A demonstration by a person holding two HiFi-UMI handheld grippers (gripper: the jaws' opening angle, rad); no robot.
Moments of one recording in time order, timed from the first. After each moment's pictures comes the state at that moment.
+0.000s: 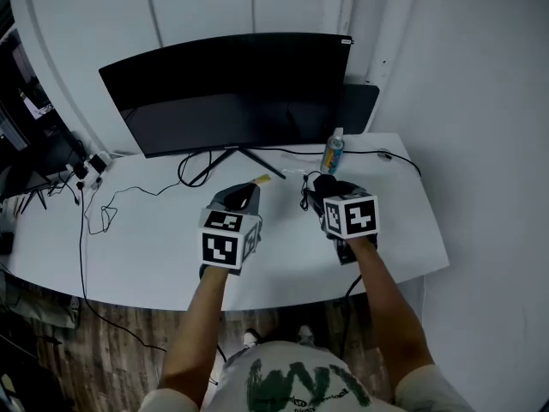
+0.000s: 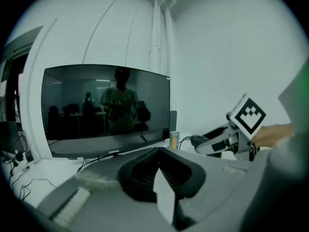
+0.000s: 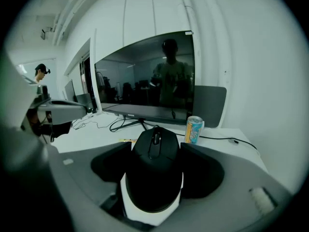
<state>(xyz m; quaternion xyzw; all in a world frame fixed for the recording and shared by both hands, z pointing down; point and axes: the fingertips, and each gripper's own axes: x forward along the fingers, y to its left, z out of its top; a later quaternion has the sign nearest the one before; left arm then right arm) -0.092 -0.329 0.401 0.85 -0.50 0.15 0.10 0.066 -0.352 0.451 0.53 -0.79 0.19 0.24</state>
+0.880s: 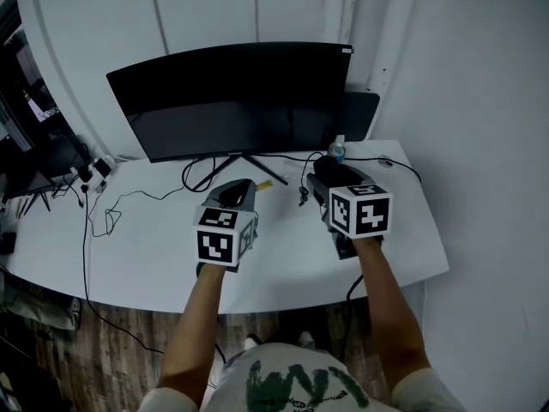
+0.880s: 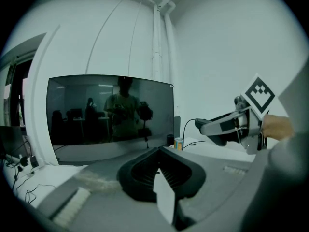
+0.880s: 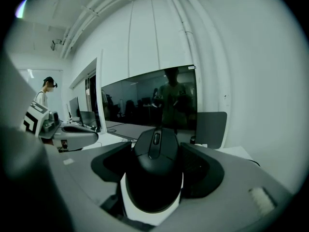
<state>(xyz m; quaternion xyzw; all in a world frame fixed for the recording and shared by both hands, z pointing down) -0.105 -0.333 0.370 0.84 -0.51 0.13 0.08 0.049 -0.353 0.359 0.53 -0.82 0.14 0.14</state>
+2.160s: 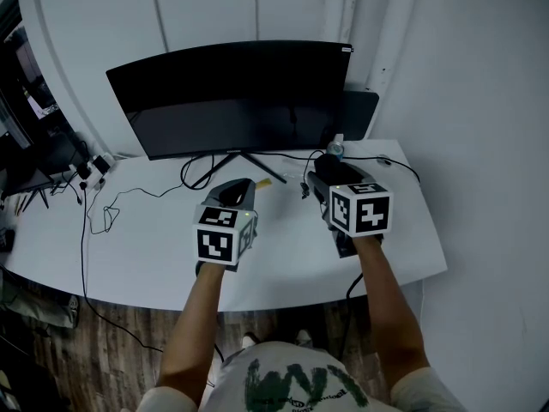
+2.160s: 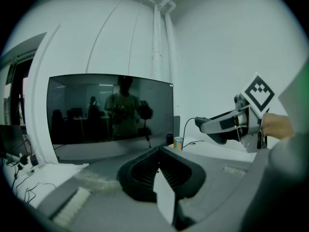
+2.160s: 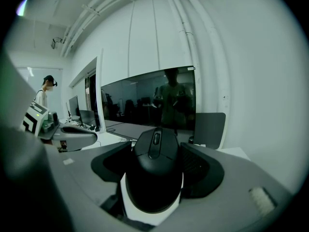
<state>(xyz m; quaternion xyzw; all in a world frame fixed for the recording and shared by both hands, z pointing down) -0.105 -0.332 0.374 0.84 -0.51 0.13 0.08 0.051 -0.354 0.359 0.53 -0.82 0.14 0.15</state>
